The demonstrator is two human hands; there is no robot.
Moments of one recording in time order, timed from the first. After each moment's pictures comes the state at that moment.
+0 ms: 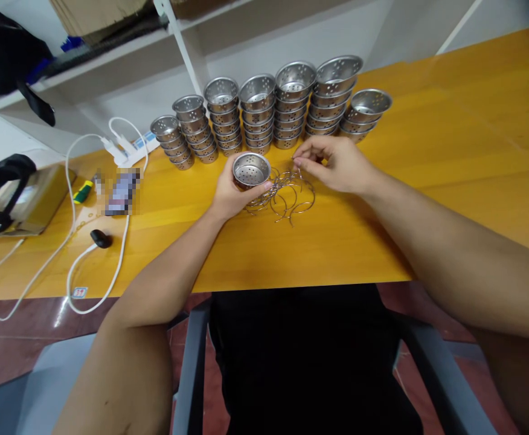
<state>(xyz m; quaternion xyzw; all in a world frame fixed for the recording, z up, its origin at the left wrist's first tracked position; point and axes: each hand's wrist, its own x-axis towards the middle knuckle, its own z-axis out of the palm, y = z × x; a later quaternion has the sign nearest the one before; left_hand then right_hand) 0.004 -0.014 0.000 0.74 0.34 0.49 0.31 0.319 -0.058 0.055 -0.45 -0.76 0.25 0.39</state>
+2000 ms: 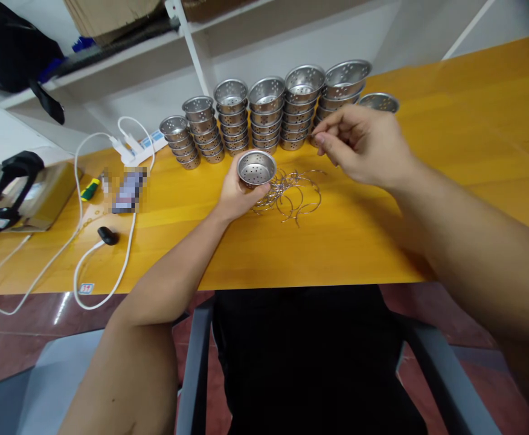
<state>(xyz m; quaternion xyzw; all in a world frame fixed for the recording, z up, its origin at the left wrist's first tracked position) 0.001 -0.012 -0.006 0.74 0.31 0.48 0.36 0.323 -0.068 0.086 -0.47 -0.73 0.21 0.45</state>
